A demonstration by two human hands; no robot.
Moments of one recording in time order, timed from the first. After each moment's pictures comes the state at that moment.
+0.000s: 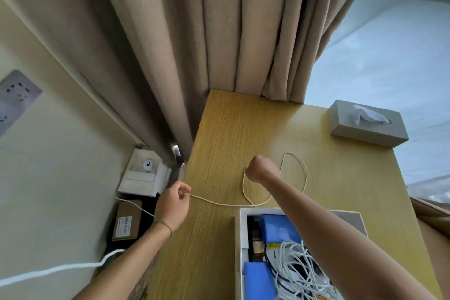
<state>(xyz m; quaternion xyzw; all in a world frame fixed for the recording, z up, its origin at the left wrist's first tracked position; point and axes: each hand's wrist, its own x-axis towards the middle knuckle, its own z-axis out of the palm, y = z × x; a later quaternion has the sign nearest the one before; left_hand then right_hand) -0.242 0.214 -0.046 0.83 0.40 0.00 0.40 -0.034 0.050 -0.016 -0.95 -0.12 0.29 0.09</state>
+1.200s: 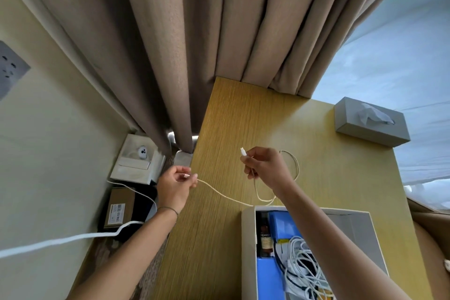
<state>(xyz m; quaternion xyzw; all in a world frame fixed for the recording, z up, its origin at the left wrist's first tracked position) -0.227 0.235 -0.049 0.64 0.45 0.11 0.61 -0.075 0.052 0.034 -0.79 -0.11 0.31 0.51</state>
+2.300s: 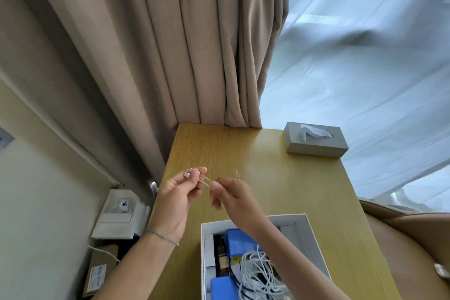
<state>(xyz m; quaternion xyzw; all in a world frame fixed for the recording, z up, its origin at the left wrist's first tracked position) -0.189 0.095 0.144 0.51 0.27 0.14 0.81 -0.118 -0.040 0.111 -0.76 -0.28 0.19 0.56</state>
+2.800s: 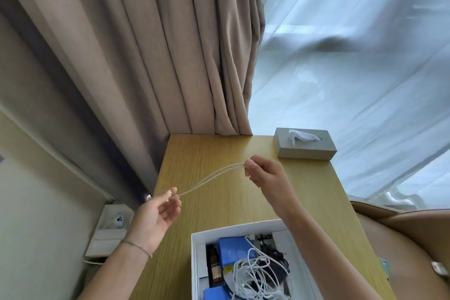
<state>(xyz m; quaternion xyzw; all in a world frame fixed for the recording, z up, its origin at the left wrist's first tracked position) -0.193 0.126 0.108 0.42 0.38 0.07 0.82 -0.066 -0.109 0.163 -0.73 -0.20 0.12 0.65</state>
